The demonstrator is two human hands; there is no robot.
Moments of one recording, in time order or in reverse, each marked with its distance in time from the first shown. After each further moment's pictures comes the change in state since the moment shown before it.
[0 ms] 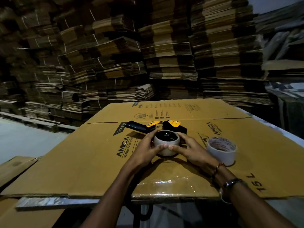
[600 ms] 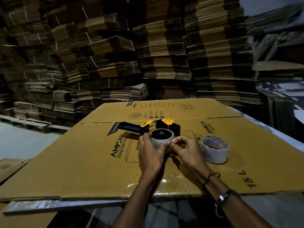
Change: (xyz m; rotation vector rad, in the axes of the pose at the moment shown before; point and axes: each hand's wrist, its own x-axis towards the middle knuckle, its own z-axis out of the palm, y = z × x) left_hand 0.002 0.003 0.060 0.070 0.543 -0.086; right_hand -0.007 0.012 0.022 0.117 0.424 0.087
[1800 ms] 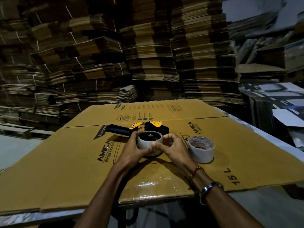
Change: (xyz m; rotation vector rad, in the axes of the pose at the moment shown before) left_hand 0.036 -0.012 -0.031 -0.212 -0.509 0.040; right_hand 0.006 -0.014 -0.005 -0.039 -0.015 0.017
